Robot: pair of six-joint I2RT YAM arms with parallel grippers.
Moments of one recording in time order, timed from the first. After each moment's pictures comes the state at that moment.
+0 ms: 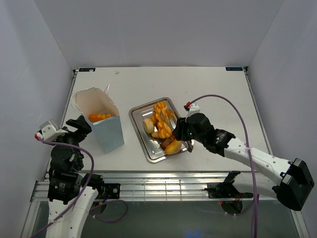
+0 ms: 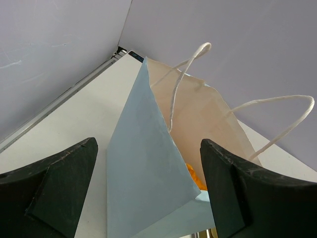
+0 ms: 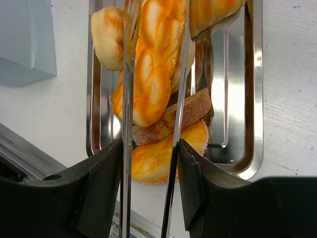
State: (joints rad) left arm -0.18 0.25 0.73 -0.44 -0.57 -0.40; right arm 0.86 1.08 0.75 -0.25 0.15 0.50
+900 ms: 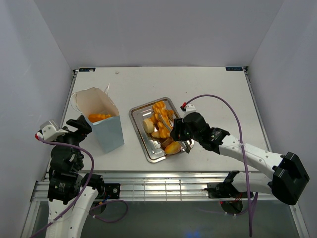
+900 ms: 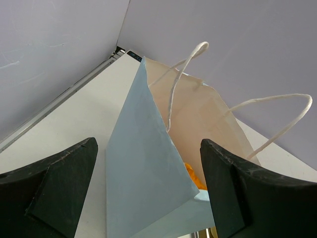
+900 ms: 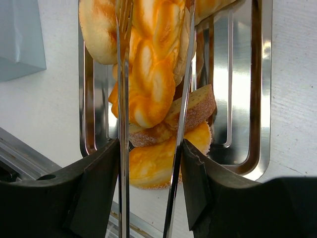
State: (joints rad) left arm -0.19 0.25 0.73 -0.44 -0.56 -0.40; right arm 0.85 1.17 0.76 -0.23 0.11 0.51
